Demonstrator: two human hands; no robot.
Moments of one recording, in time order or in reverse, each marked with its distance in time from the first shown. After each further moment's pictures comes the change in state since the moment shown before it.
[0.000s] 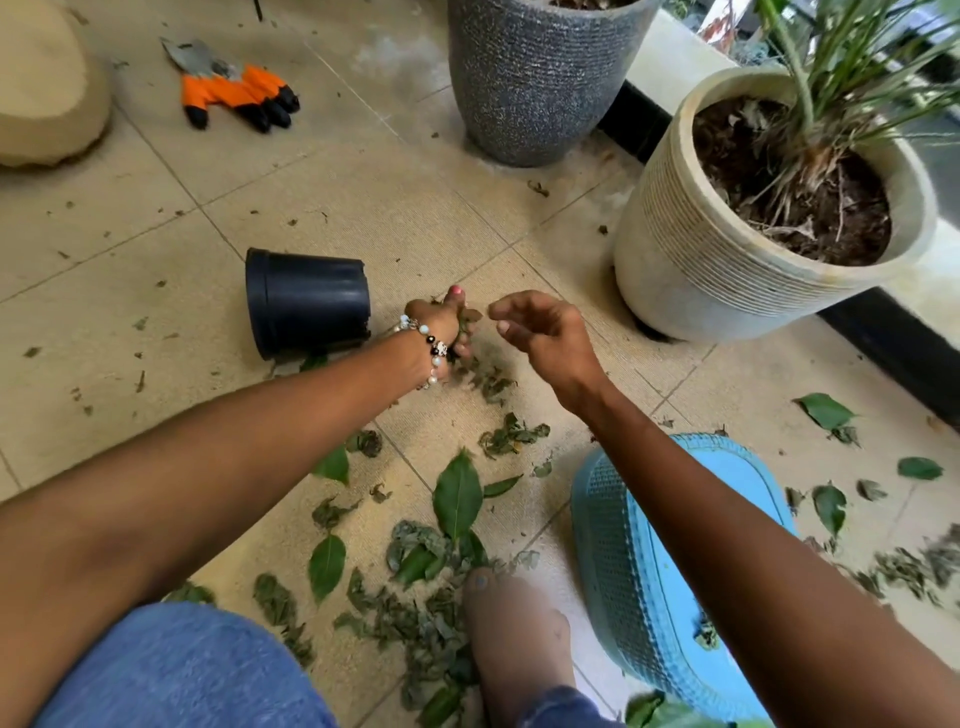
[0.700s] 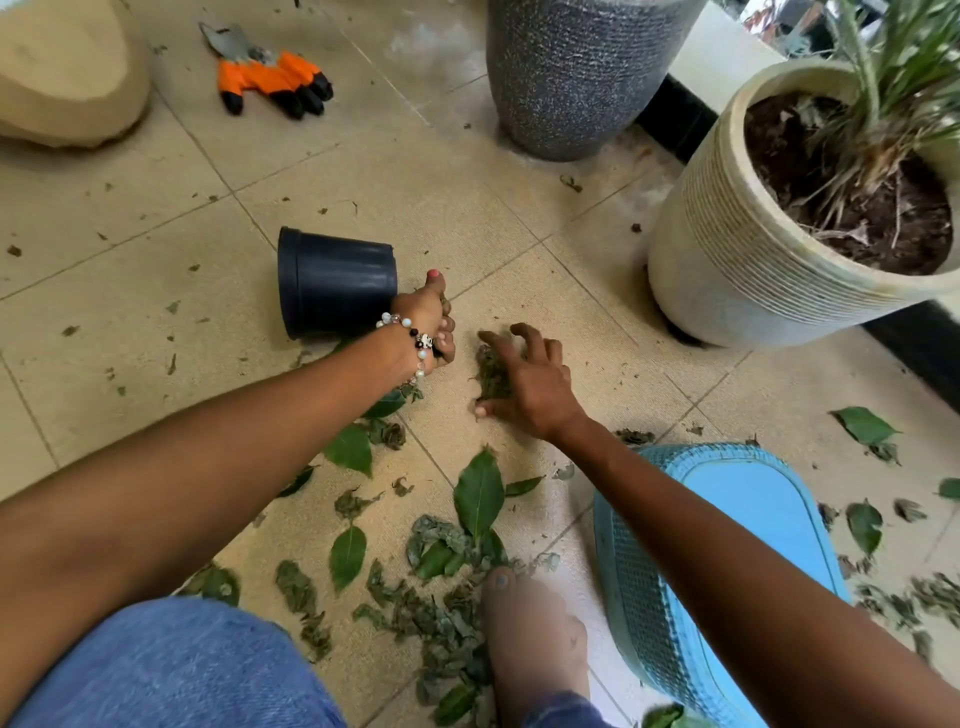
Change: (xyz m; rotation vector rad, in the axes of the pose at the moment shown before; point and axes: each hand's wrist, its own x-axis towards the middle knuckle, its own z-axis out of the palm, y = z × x) left_hand 0.000 0.011 -0.039 -0.100 0.047 -0.110; right_hand -0.009 0.045 0.037 -0.948 -0.227 -0.053
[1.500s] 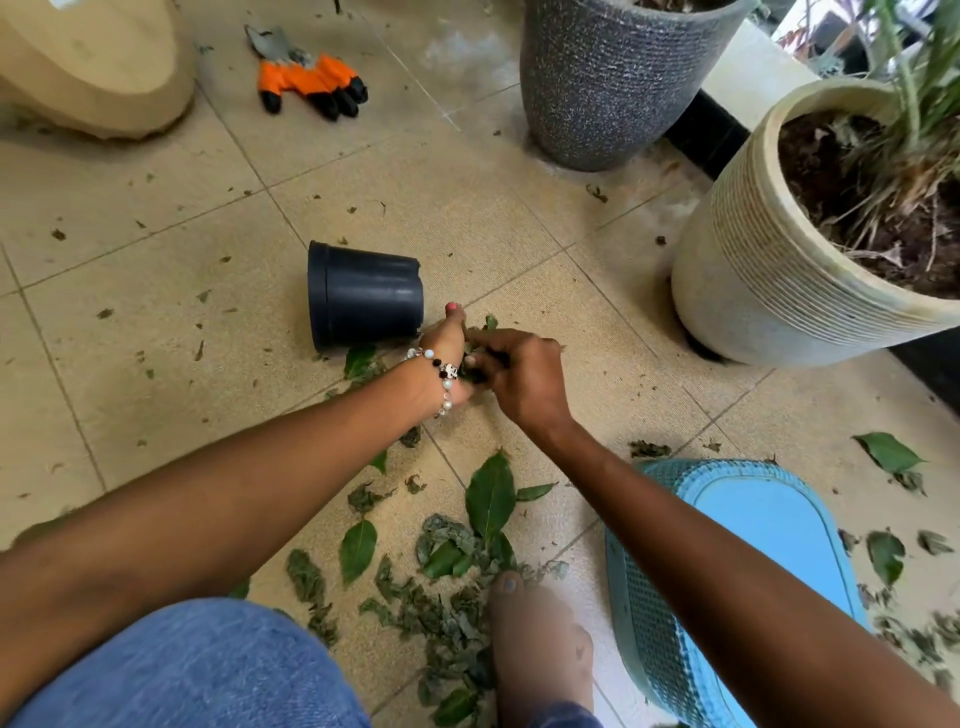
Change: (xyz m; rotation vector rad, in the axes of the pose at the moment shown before) left_hand -0.022 -0.026 -0.001 -0.132 0.019 -0.073; right_hand -0.002 -0.053 -0.013 0.484 0.340 -0.154
